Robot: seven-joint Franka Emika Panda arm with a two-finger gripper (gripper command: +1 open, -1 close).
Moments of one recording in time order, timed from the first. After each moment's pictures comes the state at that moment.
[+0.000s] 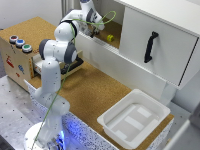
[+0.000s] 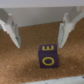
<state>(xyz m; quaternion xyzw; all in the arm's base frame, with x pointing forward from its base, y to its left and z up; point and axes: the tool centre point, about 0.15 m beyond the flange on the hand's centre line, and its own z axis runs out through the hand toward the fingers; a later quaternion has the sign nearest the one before) 0.656 0.255 0.514 -0.96 0.01 -0.27 0.05</state>
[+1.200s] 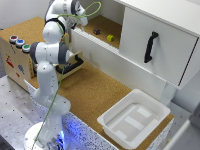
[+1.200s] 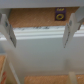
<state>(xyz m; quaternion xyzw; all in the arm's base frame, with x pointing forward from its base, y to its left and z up) 0.462 0.313 0.522 -0.99 -0.02 -0.12 0.01</state>
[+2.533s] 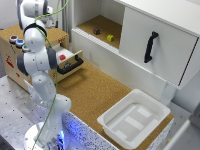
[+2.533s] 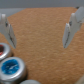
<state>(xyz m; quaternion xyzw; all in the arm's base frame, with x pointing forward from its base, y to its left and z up) 0.212 0.473 0.538 -0.89 -0.45 -0.08 0.08</state>
